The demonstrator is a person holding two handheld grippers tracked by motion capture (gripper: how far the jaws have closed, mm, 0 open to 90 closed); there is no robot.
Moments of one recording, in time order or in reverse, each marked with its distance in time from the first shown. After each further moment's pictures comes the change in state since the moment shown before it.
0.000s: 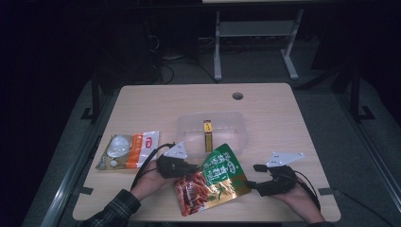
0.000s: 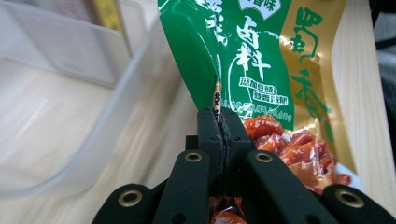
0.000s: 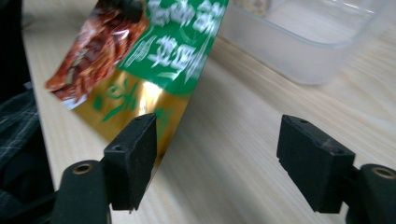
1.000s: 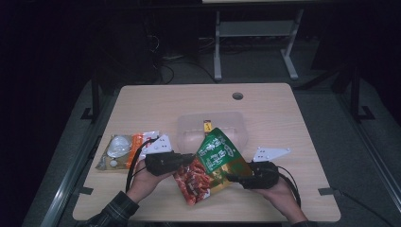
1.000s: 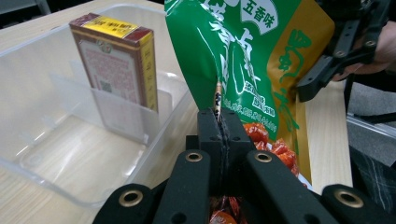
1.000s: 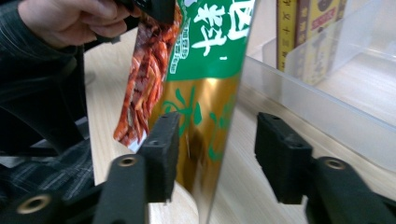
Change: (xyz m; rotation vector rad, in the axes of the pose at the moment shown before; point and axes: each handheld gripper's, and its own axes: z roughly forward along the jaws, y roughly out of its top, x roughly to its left) left arm -0.014 0.013 -0.038 -0.256 0.065 -0.057; right arm 0.017 0.029 0.029 -0.145 0.166 0.039
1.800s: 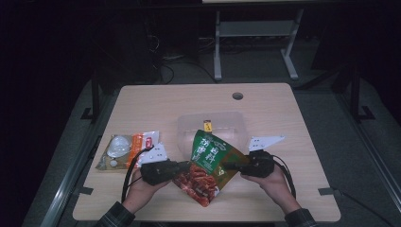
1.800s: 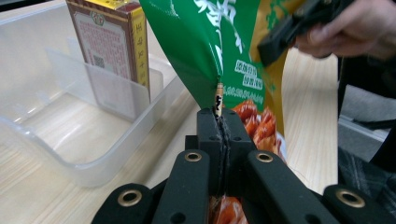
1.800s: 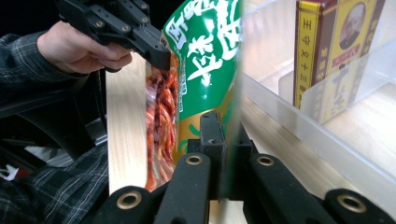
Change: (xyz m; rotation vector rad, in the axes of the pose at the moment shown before) left arm -0.015 -0.020 -0.014 0.011 0.027 -0.033; right arm -0.009 0.033 0.006 0.020 0.093 -0.046
